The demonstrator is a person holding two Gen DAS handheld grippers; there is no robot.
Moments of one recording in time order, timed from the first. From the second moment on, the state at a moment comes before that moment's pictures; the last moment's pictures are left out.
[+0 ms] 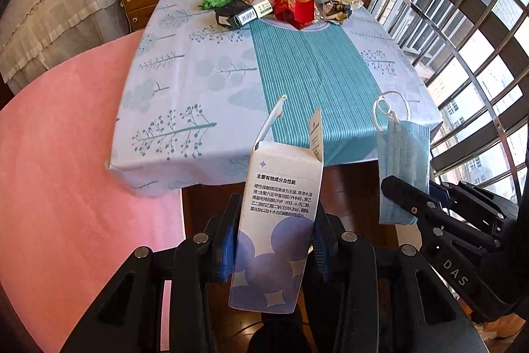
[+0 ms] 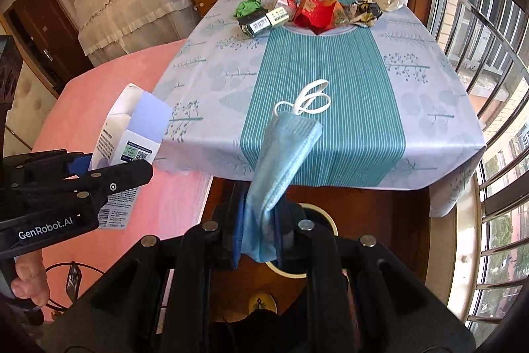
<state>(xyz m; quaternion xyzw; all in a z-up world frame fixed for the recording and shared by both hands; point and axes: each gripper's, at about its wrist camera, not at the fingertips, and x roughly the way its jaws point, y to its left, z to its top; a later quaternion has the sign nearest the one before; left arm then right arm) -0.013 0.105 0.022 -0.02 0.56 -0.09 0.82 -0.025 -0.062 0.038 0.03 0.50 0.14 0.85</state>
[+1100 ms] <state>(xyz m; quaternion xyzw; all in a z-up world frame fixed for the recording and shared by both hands) 0.034 0.019 -0.378 -0.01 0.65 -0.08 0.75 0.002 -0.129 -0.374 0.09 0.65 0.09 0.75</state>
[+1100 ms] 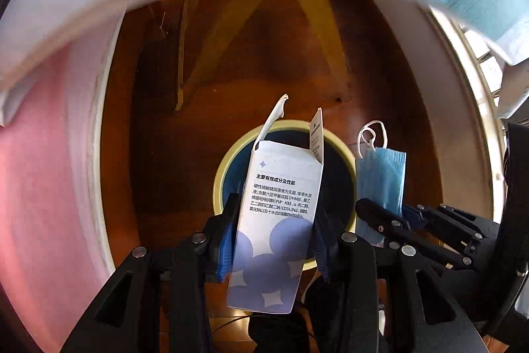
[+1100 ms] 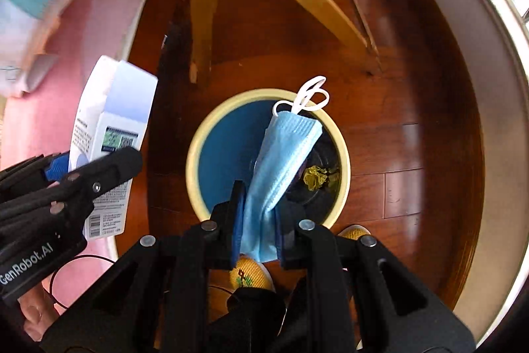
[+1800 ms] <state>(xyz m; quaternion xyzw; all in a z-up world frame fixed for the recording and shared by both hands) 0.045 0.046 -0.442 0.00 0.68 -0.05 0.73 0.021 -0.147 -0.445 0.09 0.69 0.07 0.72</state>
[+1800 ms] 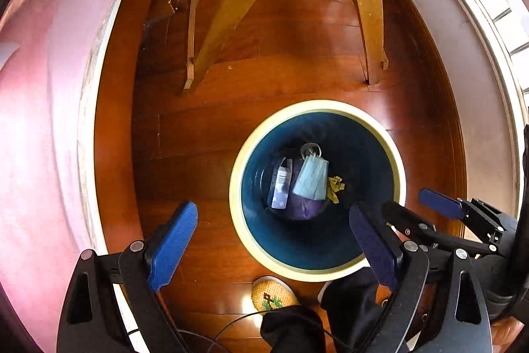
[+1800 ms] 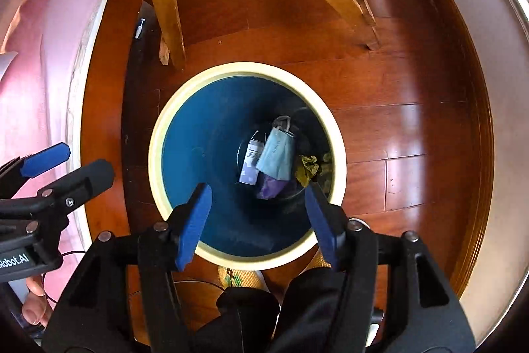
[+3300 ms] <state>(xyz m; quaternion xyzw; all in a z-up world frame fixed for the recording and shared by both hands) 0.040 0.036 0.055 0.01 0.50 -0.02 0.87 0.084 -0.170 0.045 0.09 0.53 0.21 0.82</state>
